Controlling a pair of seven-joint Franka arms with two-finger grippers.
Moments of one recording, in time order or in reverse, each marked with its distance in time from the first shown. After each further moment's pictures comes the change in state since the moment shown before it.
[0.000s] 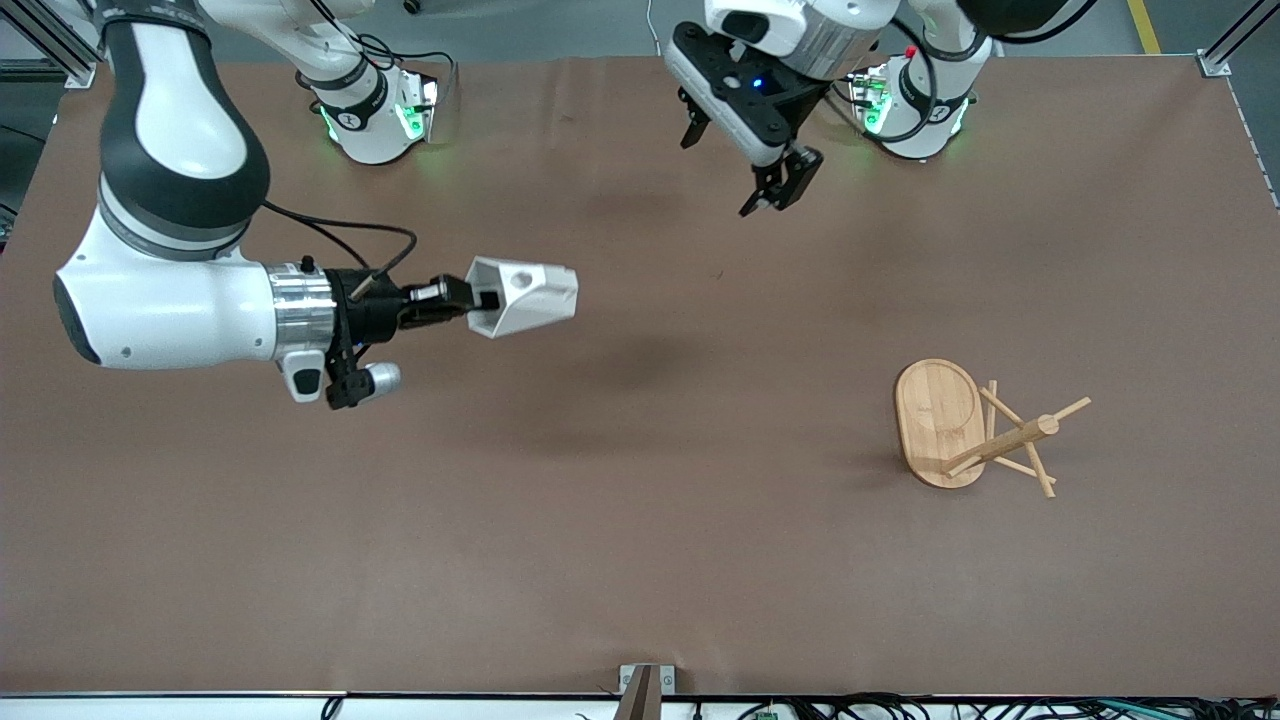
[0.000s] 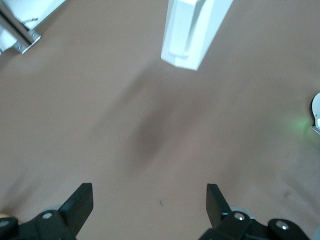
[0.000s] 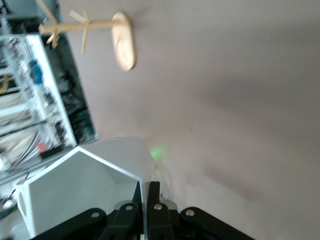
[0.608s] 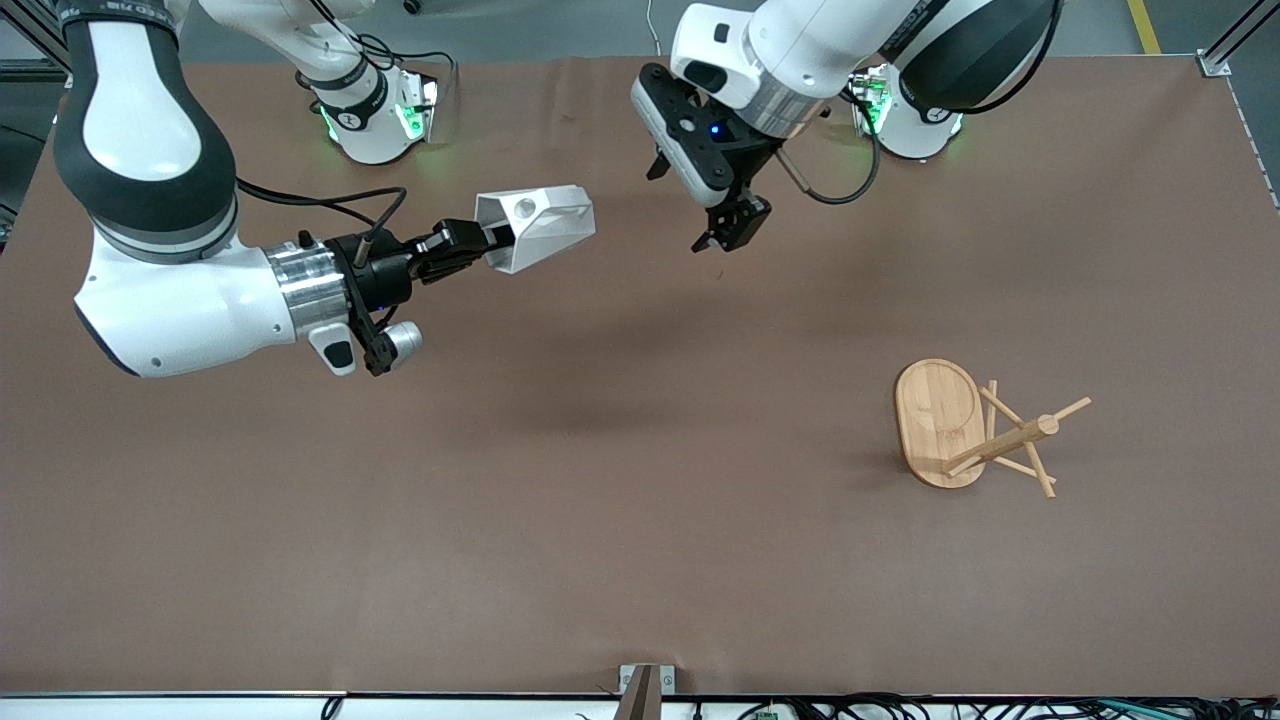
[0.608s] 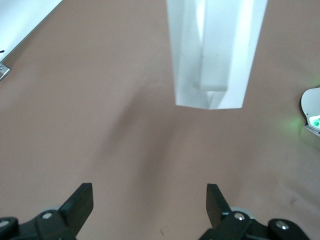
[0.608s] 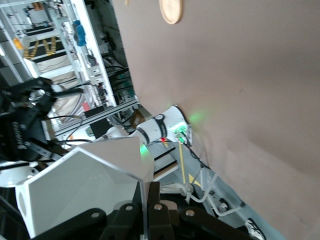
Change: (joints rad) left arm -0.019 0.083 -0.039 -0.030 -0.002 0.121 0.074; right arm -0.002 0.001 -0.001 -0.001 0.183 -0.127 -0.015
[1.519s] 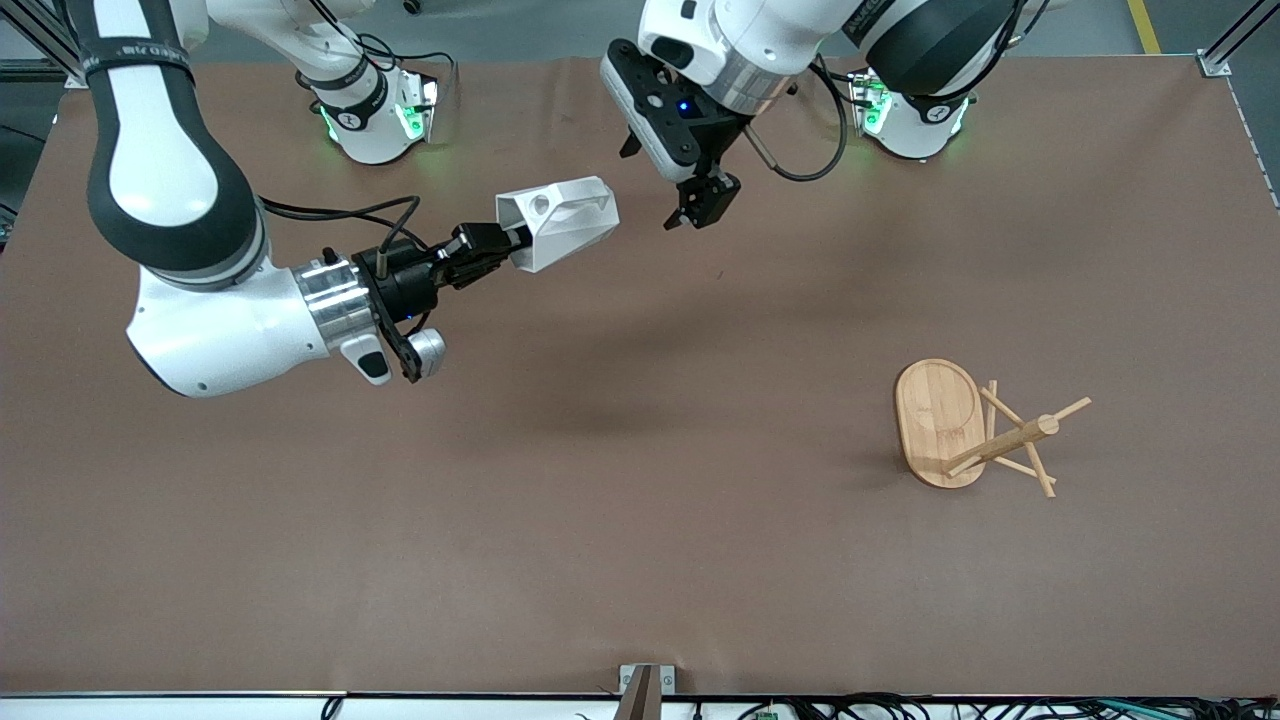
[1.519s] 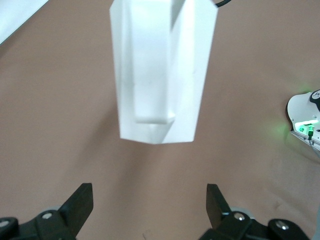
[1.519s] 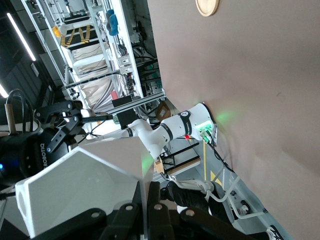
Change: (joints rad) left arm -0.035 0.000 -0.015 0.002 -0.001 0.010 -0.070; right arm 0.023 0.059 0.001 -0.013 0.114 0.004 -0.098
